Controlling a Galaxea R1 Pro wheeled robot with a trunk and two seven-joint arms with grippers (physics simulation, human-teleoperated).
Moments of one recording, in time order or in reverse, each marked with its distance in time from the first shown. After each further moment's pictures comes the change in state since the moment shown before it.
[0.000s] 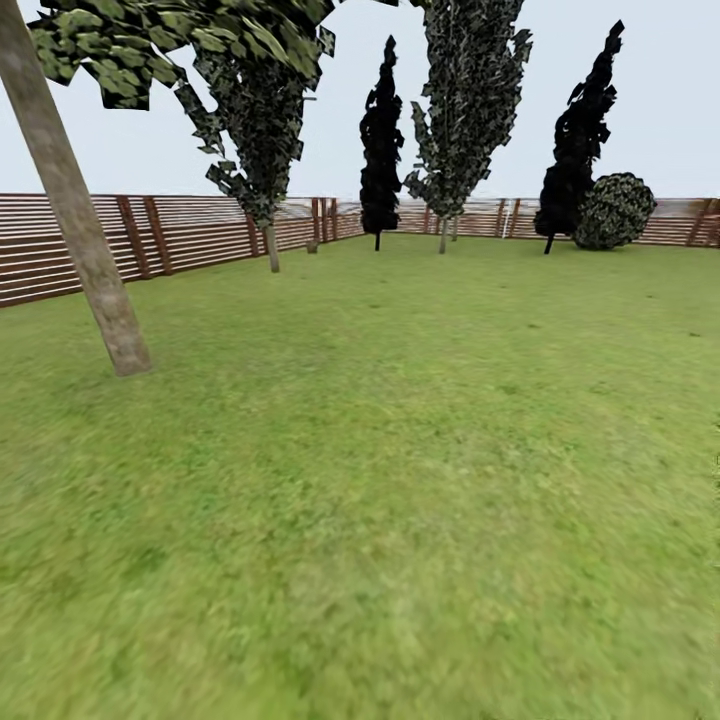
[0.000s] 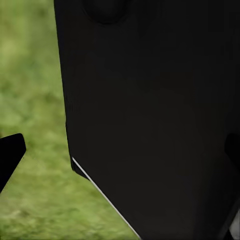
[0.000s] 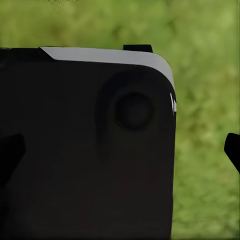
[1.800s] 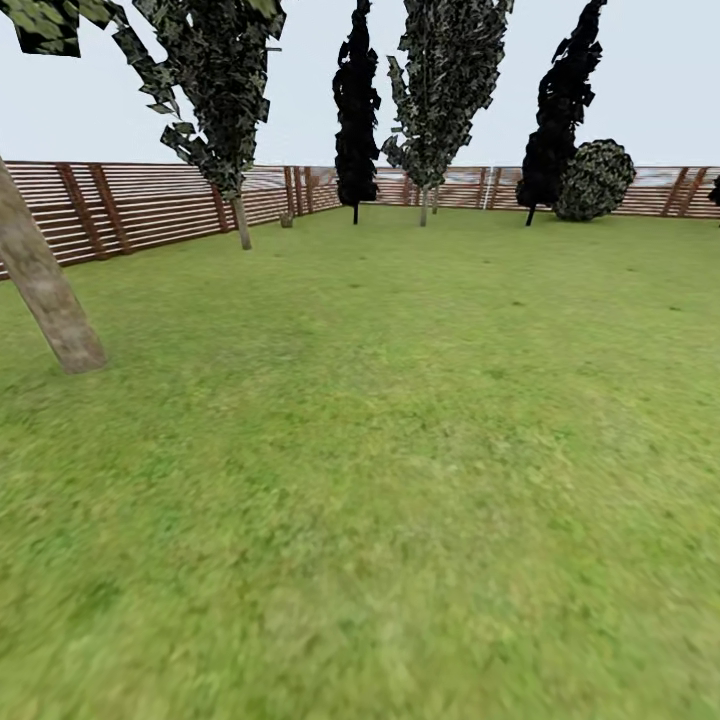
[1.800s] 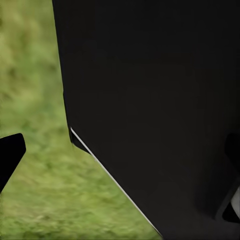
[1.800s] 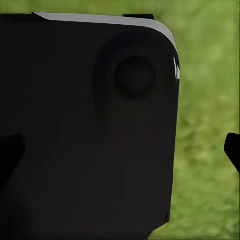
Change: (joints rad) left arm 0.000 0.000 0.000 0.000 0.000 0.000 0.000; right arm 0.000 0.002 0.003 -0.001 0.001 -0.002 -0.005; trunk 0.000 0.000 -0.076
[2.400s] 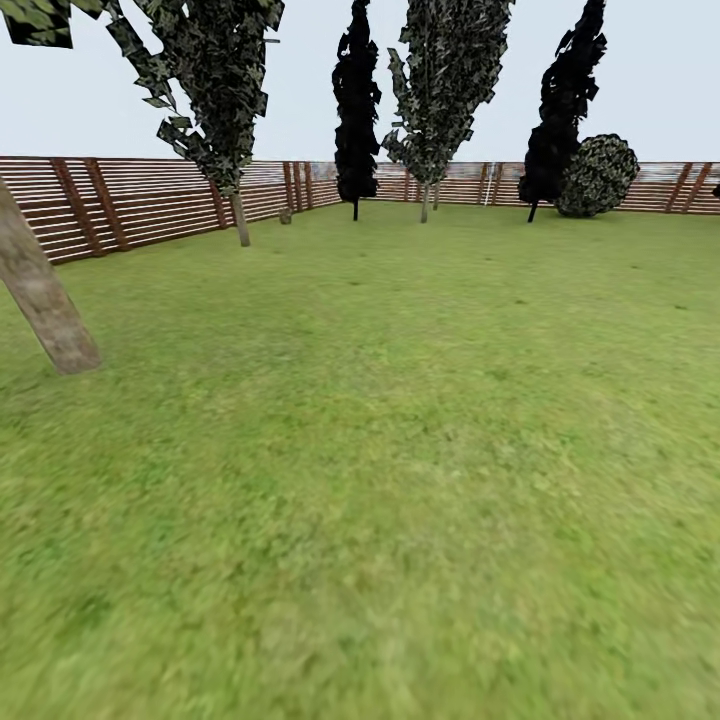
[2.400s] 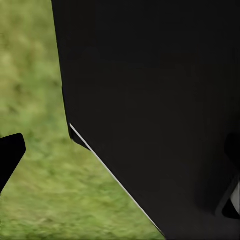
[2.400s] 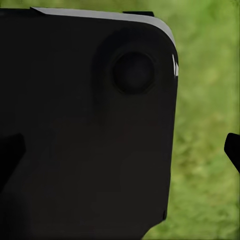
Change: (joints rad) left arm 0.000 -0.001 0.000 0.000 0.000 0.000 0.000; right arm 0.000 -0.004 0.004 0.002 0.009 -0.007 0.001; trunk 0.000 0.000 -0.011
